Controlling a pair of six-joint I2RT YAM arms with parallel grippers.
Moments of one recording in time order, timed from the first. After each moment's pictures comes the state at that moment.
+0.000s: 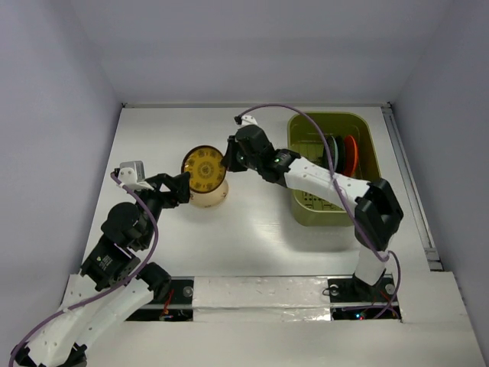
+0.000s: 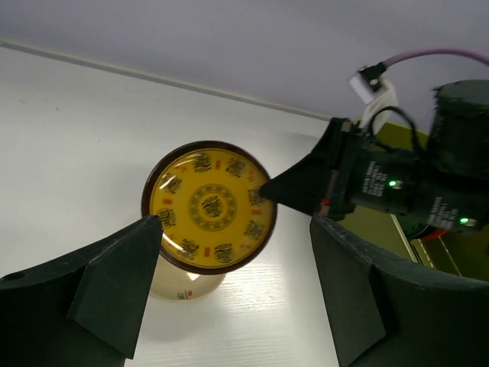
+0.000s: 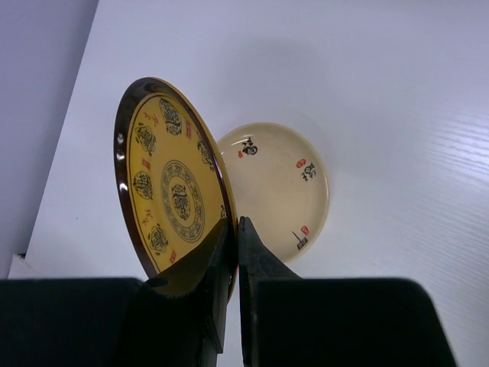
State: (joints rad) left arm -0.66 0.42 0.74 -0.34 -0.47 -0.40; right arm 0.85 1.82 1.54 -0.21 0.13 0.61
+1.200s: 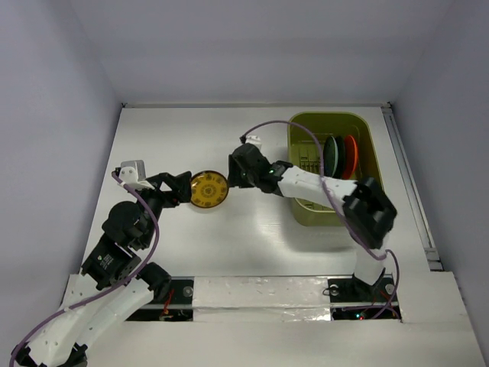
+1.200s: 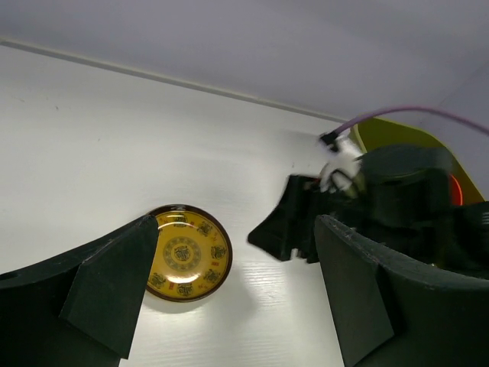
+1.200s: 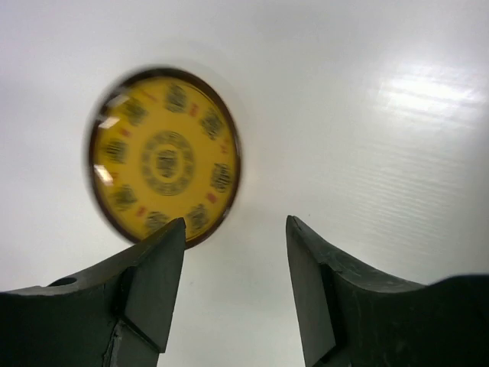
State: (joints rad) left arm -0.65 0.43 0.74 -0.33 -0.46 -0.40; right arm 0.87 1.95 1.41 -0.24 0.23 0.69
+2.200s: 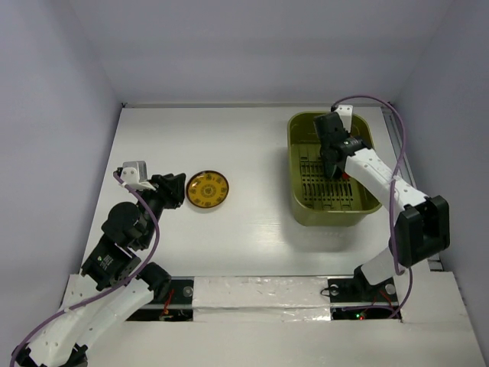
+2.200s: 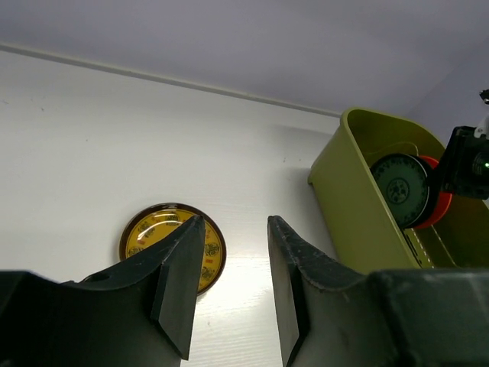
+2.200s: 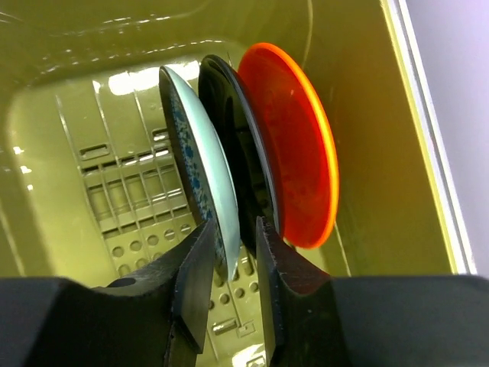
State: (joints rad) left arm -0.65 0.42 0.73 -0.33 -0.42 -0.39; right arm 0.39 1.53 1.30 -0.61 0.69 0.33
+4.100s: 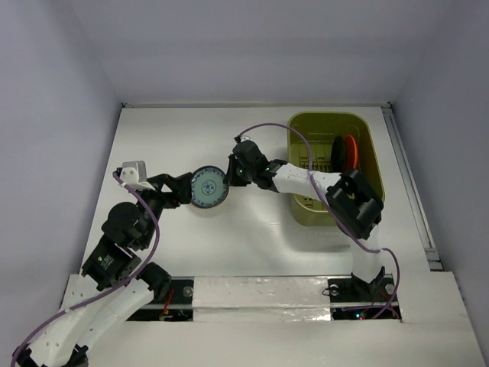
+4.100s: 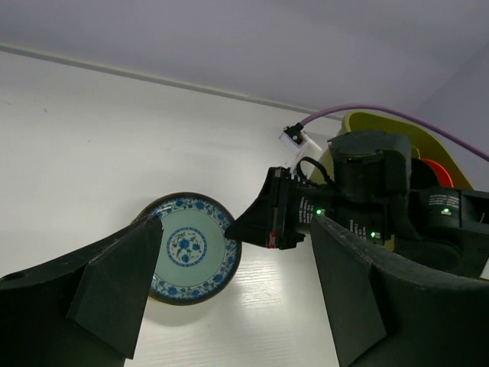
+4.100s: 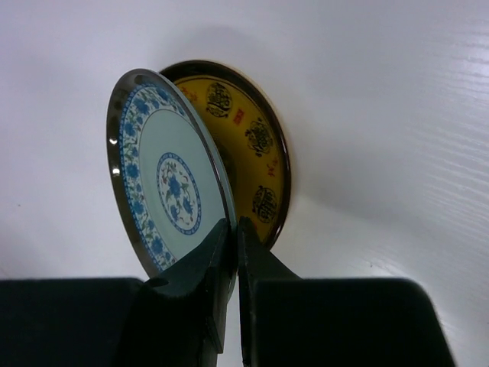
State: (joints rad) left arm -0.64 0.42 0.73 -0.32 -0.42 -0.39; right arm 0.82 1.99 1.44 -0.10 -0.02 0.71
